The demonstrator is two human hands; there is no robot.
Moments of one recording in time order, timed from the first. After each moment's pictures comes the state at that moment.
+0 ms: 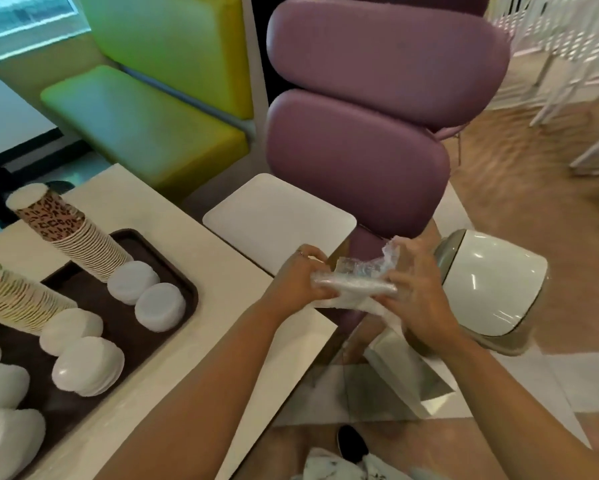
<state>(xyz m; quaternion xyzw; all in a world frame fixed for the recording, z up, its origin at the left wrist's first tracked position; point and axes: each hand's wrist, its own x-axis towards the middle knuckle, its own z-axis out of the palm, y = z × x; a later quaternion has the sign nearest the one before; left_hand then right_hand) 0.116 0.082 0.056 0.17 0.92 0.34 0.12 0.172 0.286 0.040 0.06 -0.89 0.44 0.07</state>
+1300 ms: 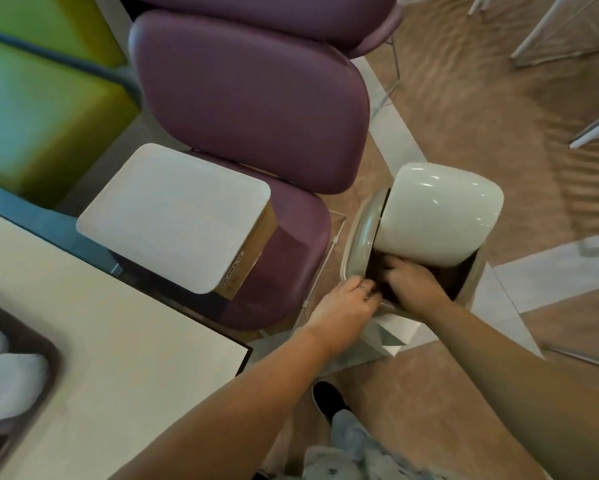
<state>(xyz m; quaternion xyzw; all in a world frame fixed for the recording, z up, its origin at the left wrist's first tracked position) 0.116 0.271 -0.085 0.54 0.84 0.09 0.06 0.131 0.440 -0.092 0.04 -0.98 0.06 -0.19</state>
